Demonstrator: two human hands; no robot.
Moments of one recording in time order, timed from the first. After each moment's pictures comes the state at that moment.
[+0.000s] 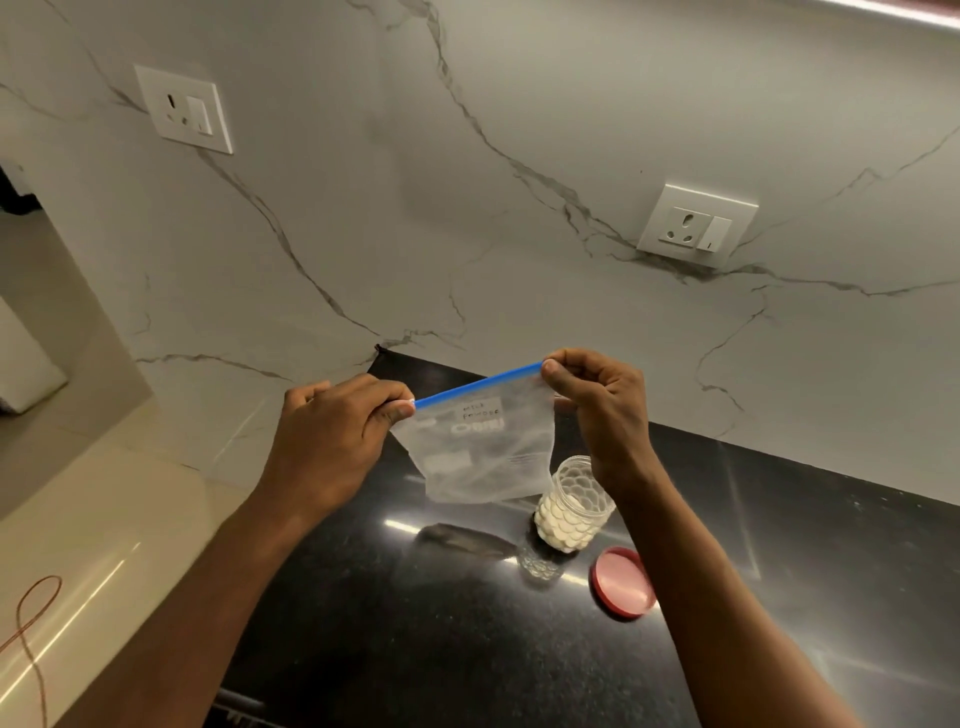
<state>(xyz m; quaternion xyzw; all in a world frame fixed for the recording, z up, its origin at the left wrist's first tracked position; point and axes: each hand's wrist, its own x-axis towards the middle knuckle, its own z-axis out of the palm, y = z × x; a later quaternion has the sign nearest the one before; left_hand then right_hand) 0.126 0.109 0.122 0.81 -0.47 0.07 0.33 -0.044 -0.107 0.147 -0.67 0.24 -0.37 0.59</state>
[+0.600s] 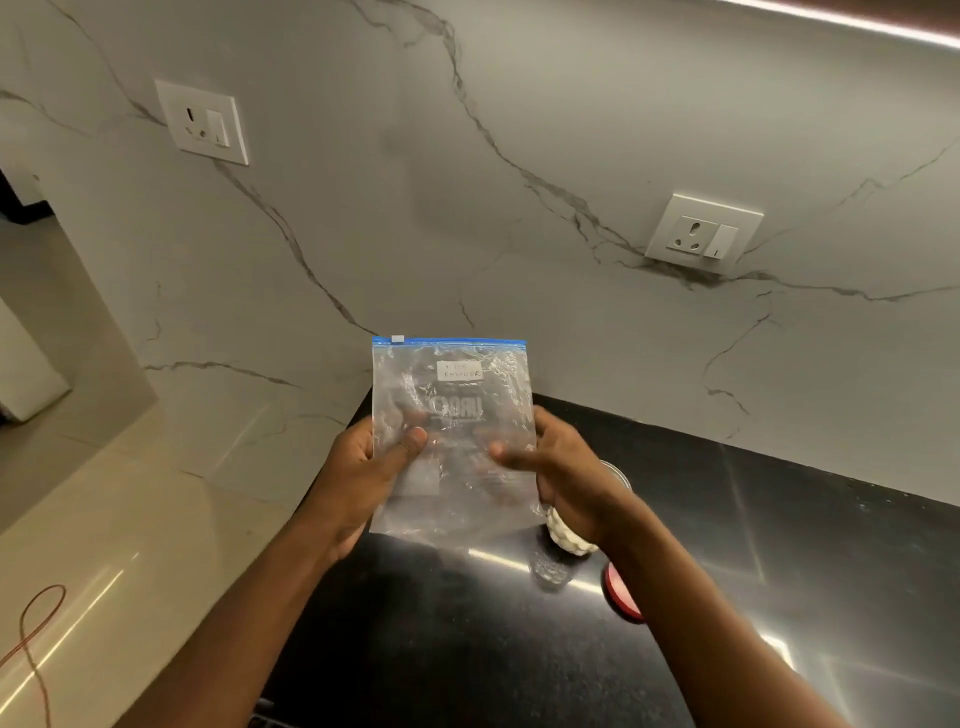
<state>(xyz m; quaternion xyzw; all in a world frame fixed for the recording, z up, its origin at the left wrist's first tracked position) 0.118 0.109 0.078 0.59 -0.21 -0.34 0.70 -0.042 -0.076 0.102 -0.62 0.23 -0.10 0.74</state>
